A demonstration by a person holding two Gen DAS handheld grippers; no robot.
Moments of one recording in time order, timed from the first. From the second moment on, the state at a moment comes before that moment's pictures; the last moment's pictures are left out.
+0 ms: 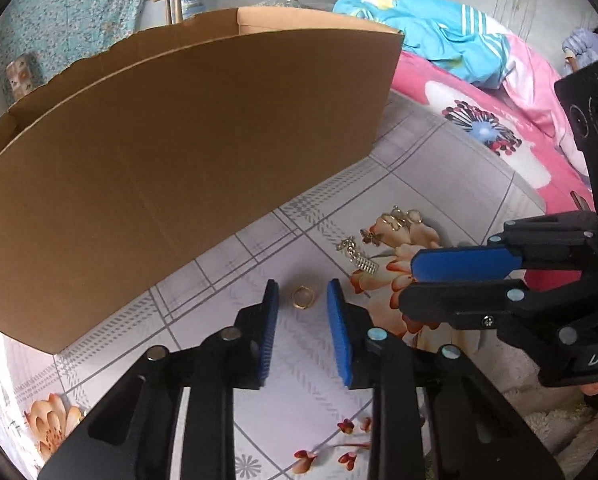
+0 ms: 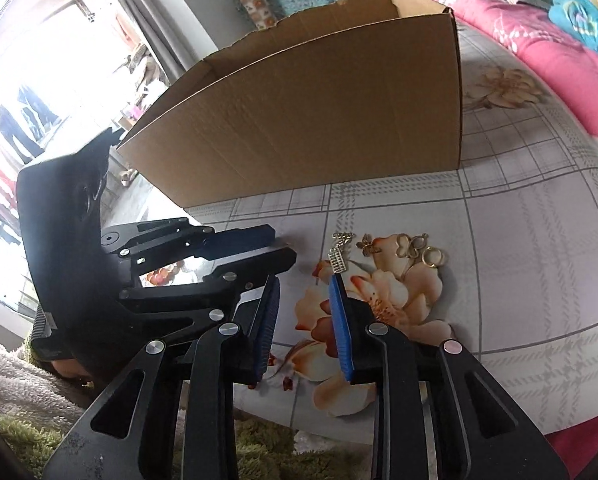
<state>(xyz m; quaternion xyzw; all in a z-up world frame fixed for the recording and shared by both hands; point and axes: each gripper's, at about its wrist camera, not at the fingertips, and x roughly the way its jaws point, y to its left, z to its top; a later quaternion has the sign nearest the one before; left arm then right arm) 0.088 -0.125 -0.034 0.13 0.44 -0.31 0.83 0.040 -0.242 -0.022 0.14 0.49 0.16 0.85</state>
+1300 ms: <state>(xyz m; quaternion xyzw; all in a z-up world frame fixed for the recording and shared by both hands) 0.089 -0.087 -0.025 0.10 0.43 -0.27 0.86 0.061 -0.187 -0.035 -0.05 0.48 0.12 0.87</state>
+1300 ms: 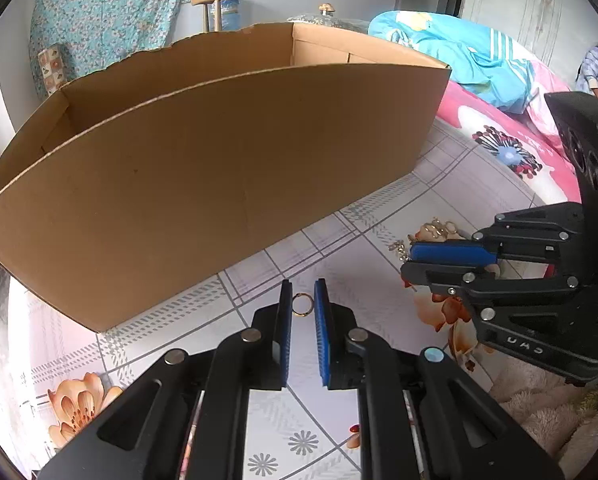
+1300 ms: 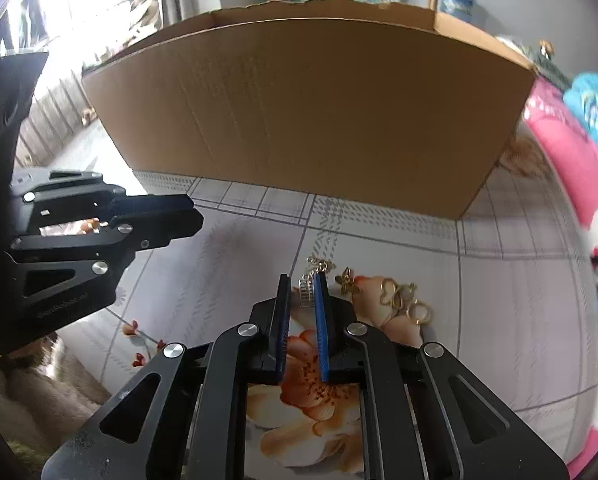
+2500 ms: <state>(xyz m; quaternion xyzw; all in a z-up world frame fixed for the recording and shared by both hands) 0.087 -0.084 -0.021 0.09 0.42 -0.26 0.86 0.060 -0.211 -0.026 0.01 0.50 0.13 0.86</state>
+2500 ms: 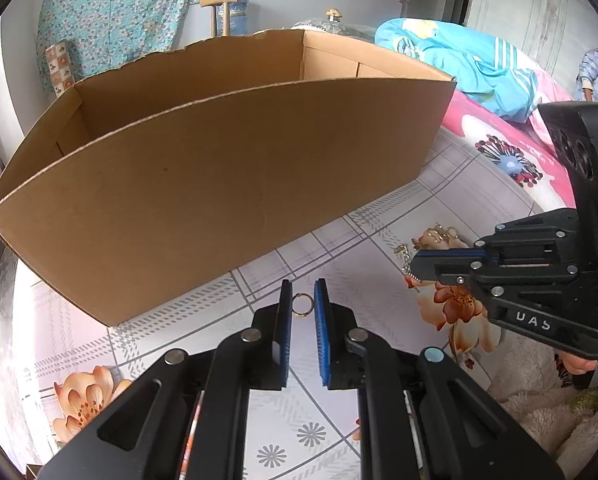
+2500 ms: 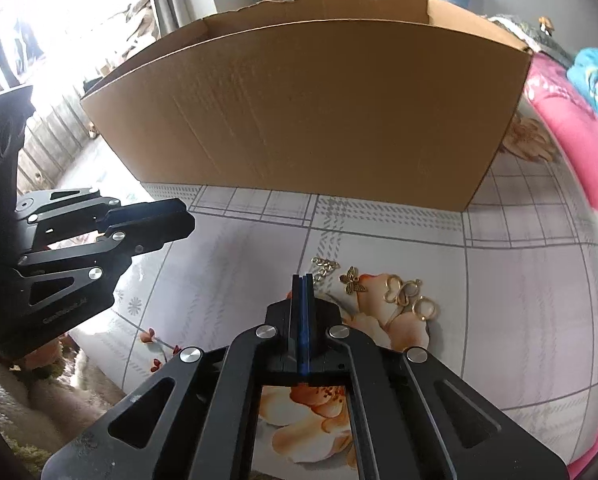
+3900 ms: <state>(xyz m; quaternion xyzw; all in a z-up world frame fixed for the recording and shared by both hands) 0.085 -0.081 -0.021 0.09 0.42 -0.26 0.86 0.047 -0.199 -0.025 0.06 0.52 0.18 0.83</state>
